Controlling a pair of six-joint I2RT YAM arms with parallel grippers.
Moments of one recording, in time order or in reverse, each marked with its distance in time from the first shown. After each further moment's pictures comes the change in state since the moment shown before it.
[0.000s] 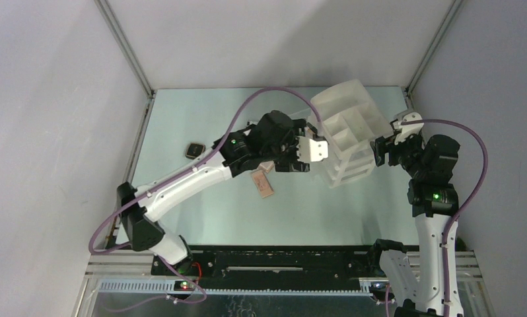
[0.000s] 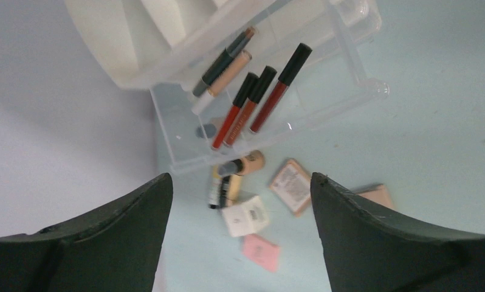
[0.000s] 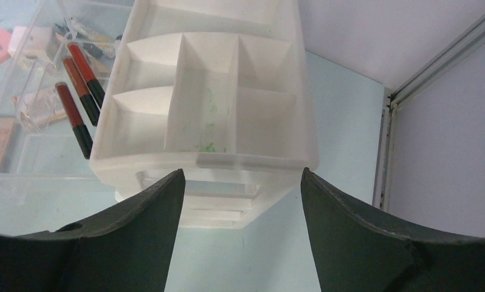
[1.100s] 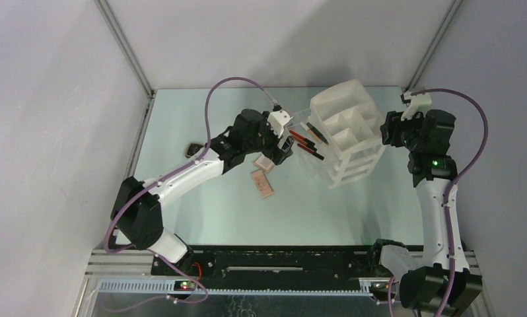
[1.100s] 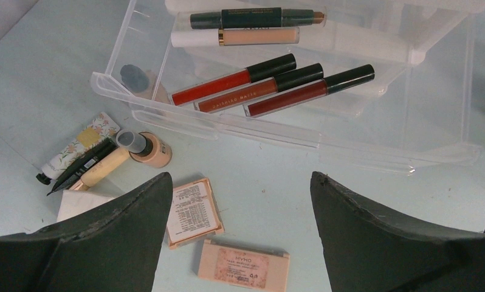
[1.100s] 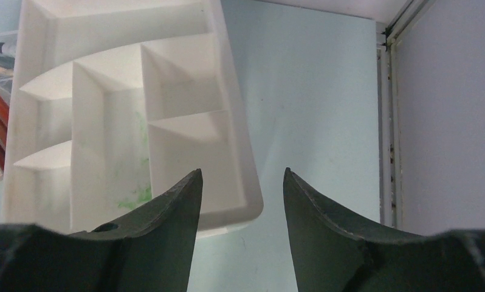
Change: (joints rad) left arm 0.251 -0.005 -0.334 0.456 0.241 -0.571; right arm -0.013 0.262 0.113 0.039 0.170 0.167
